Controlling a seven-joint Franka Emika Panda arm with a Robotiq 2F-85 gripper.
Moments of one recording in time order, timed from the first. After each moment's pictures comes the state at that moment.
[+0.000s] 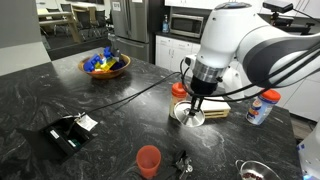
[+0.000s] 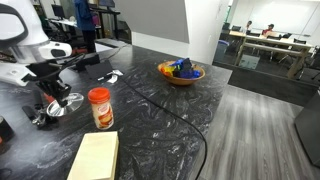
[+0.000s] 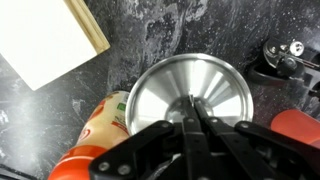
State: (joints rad) arm 0.21 -0.17 0.23 -2.27 -0.06 2.19 0.22
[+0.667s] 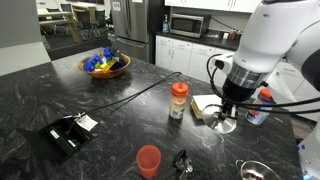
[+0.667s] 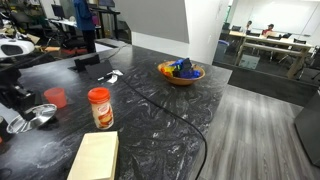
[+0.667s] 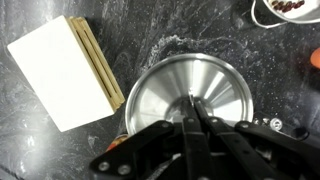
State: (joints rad) arm 0.26 -0.43 0.26 -2.45 -0.05 2.02 0.19
